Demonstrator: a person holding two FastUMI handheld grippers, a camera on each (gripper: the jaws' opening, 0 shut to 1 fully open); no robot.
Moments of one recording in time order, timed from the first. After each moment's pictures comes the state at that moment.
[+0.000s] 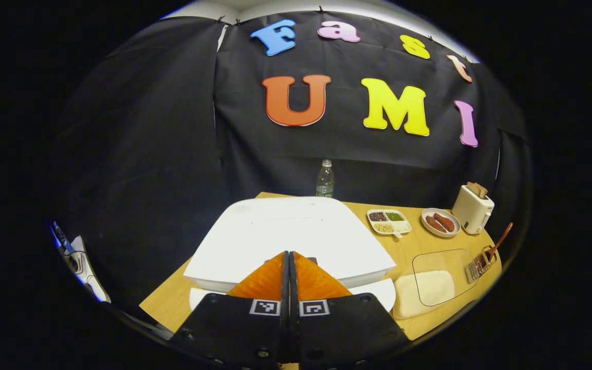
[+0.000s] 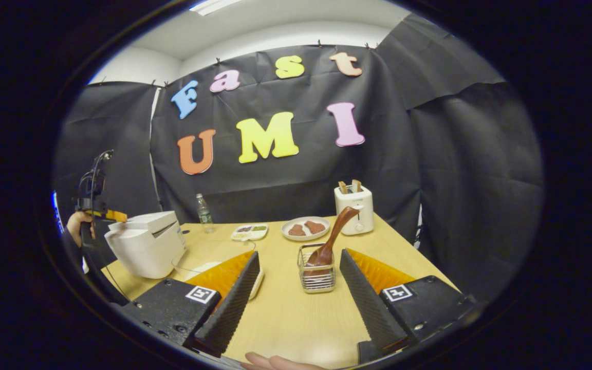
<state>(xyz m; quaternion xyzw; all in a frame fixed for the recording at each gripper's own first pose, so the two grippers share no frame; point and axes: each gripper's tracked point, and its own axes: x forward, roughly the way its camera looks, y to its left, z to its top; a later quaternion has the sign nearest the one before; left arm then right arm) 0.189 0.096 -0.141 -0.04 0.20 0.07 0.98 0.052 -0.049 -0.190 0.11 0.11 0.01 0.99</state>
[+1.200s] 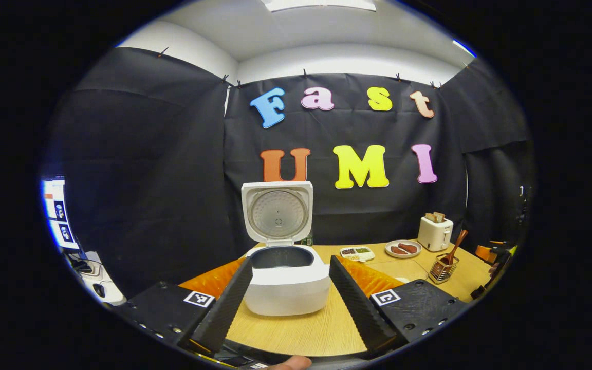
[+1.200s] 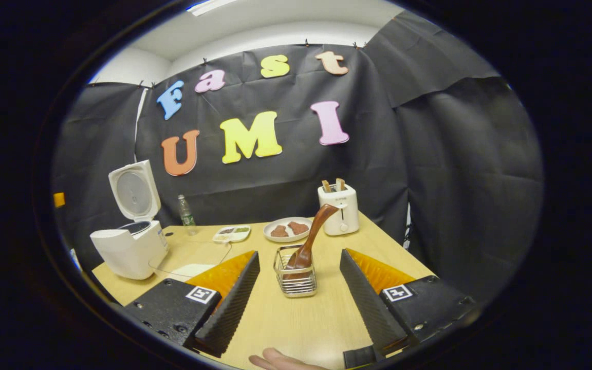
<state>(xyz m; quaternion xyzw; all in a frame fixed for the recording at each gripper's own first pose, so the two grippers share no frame) -0.021 0.048 -0.054 -0.01 0.03 0.06 1.00 0.084 -0.085 -0.214 0.12 0.11 -0.03 0.99</state>
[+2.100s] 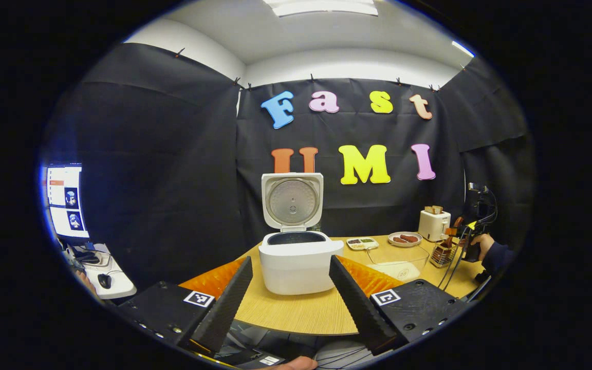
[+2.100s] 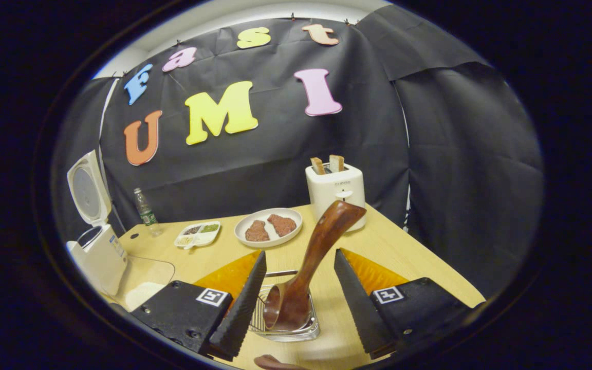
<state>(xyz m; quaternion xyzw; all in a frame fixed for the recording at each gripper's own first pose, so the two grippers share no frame) -0.099 0.073 -0.087 -0.02 0.01 0.06 1.00 0.243 -0.105 -0.263 0.13 0.16 -0.08 0.98</state>
